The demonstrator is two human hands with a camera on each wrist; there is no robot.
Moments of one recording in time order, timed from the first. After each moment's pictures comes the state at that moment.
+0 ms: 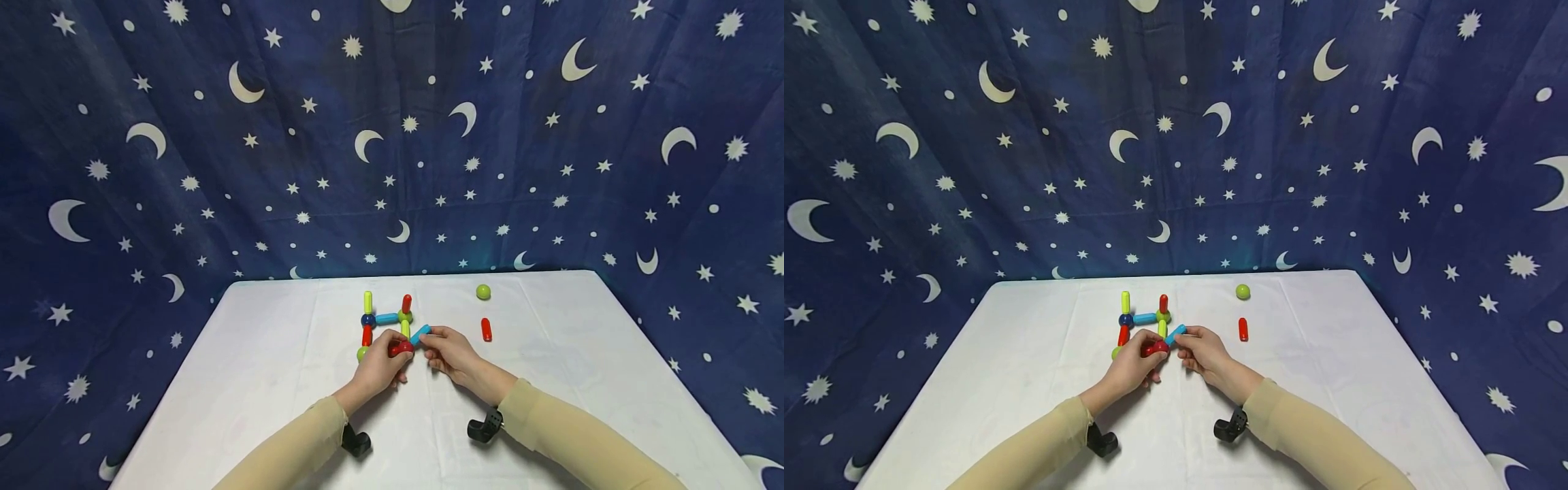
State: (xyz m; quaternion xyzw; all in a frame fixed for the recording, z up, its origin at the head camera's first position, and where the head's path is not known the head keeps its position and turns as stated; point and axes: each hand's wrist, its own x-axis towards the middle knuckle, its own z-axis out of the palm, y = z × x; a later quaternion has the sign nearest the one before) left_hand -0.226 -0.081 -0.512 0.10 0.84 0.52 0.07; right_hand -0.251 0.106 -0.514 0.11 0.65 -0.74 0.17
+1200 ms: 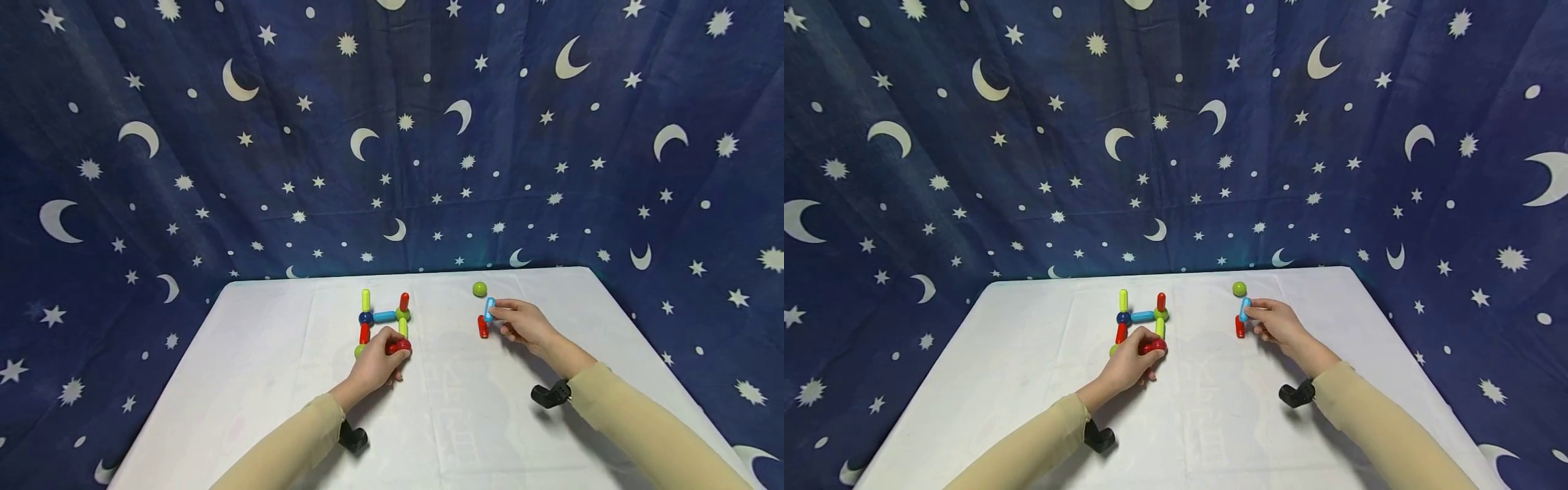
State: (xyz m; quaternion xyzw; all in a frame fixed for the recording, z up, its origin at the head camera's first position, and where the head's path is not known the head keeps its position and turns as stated) left_hand -0.229 -0.084 -0.514 0.09 0.85 0.51 0.09; right_hand -0.272 0.250 -0.474 0.07 0.77 -0.62 0.13
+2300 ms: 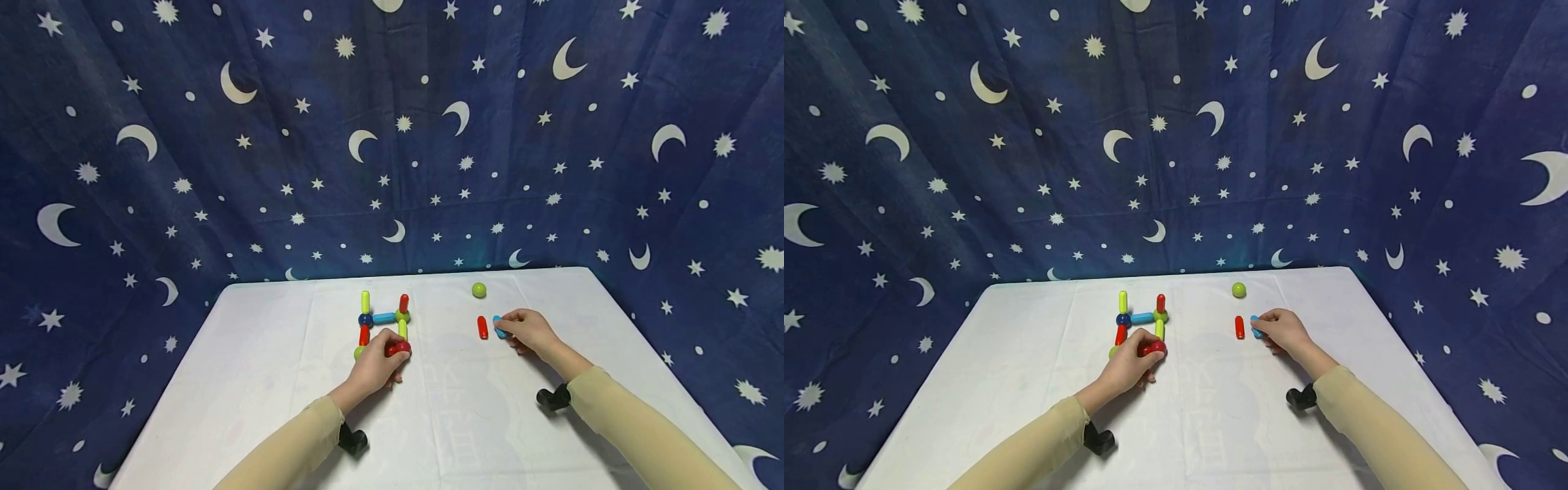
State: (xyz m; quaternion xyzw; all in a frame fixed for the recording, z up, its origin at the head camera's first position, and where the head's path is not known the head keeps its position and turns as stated) left_hand -0.229 -0.084 -0.513 0.09 0.85 0.51 0.09; right_hand -0.272 0.268 -0.498 0.09 0.86 -0.50 0.11
